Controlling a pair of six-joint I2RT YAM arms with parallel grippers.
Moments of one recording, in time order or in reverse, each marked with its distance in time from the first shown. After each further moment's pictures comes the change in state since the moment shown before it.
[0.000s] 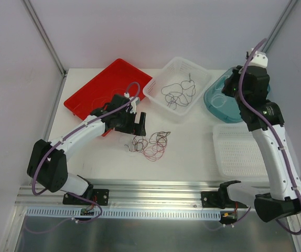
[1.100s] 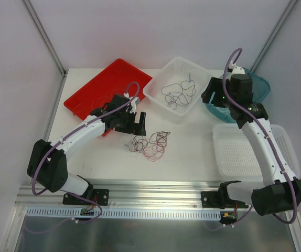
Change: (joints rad) left arm 0.000 0.000 0.000 0.000 0.002 -0.015; right arm -0.159 0.080 -0.198 0.089 -0.296 -0.015
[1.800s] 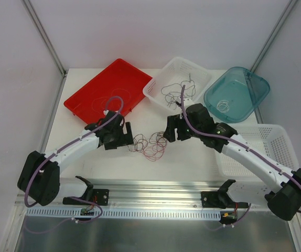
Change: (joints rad) left arm 0.006 -0.141 -0.267 -0.005 -0.225 -0.355; right arm 0.584 -0.087 -0.296 0.039 -0.046 0.083
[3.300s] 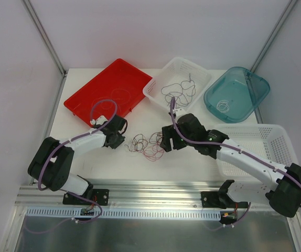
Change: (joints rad) left arm 0.013 0.154 -0.069 0.121 -0.325 -0.545; right arm 0.117 0.003 -0.116 0.055 0.066 0.028
